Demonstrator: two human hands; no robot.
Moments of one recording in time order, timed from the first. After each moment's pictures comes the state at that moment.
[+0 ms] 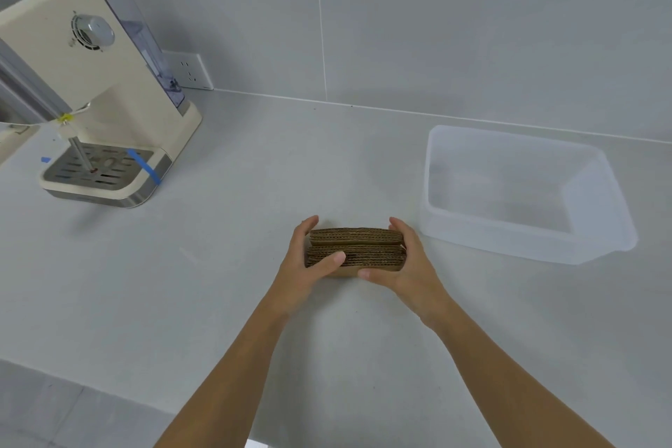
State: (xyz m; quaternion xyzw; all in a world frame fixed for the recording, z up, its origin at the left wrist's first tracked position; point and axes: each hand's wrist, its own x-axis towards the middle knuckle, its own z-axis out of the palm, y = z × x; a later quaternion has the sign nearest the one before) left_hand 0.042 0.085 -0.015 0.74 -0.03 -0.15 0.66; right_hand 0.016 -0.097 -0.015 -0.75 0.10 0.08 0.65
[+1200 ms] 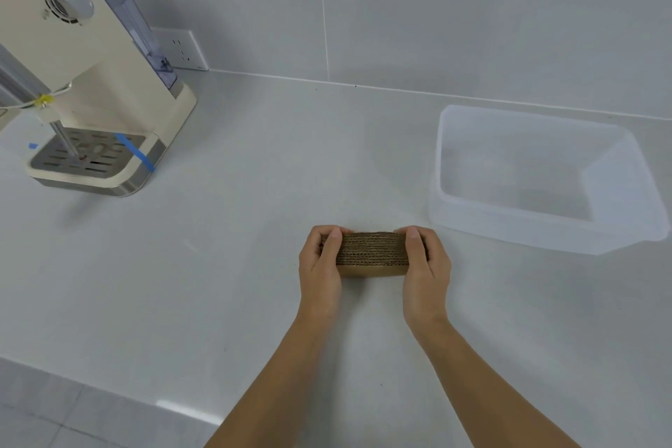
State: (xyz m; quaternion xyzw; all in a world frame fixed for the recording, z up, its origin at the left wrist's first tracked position) left_hand 0.030 0.041 -0.025 0.68 0.07 0.03 0.73; right_hand 0.009 -0.071 -0.027 -0.66 0.19 -0.19 0.70
